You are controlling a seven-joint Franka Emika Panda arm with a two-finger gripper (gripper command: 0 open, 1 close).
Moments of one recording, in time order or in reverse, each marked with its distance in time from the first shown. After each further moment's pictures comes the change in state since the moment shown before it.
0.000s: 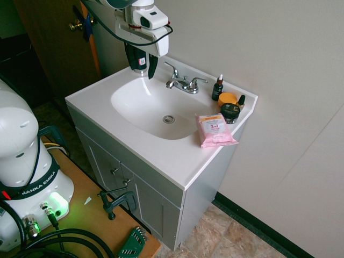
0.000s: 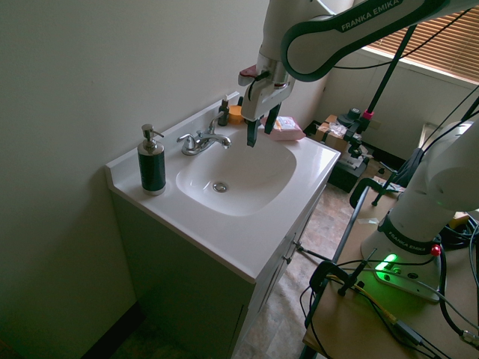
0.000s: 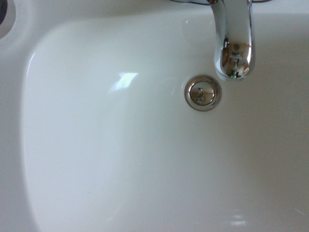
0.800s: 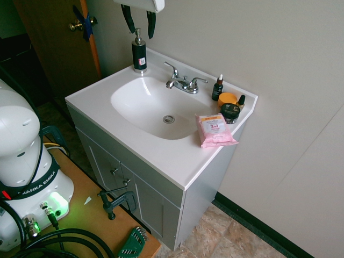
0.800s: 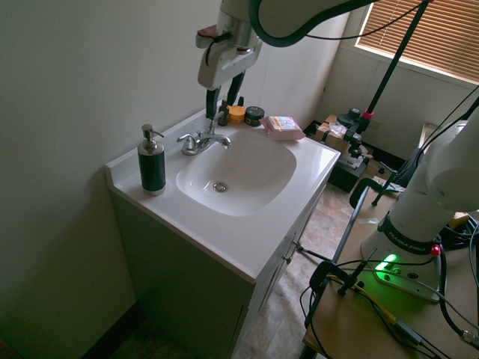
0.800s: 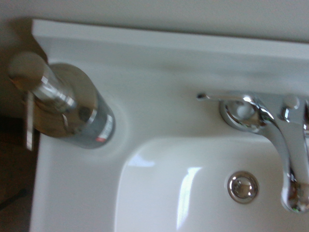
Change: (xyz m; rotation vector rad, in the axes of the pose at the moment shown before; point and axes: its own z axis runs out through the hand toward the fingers) arm -0.020 -0.130 -0.087 0.068 0.117 -0.095
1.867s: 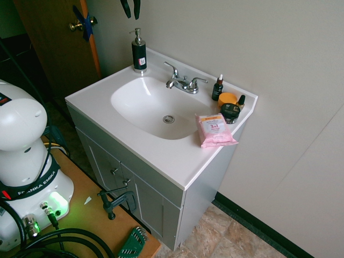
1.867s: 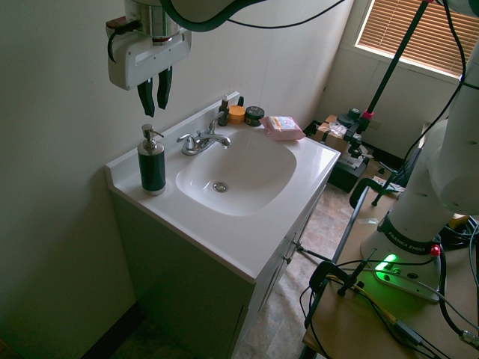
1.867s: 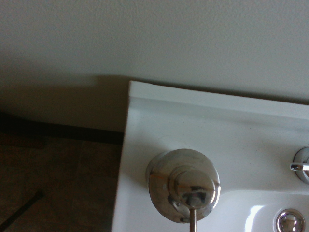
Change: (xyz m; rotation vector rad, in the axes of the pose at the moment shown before) arm -0.017 -0.131 -0.005 -0.049 -0.011 -0.036
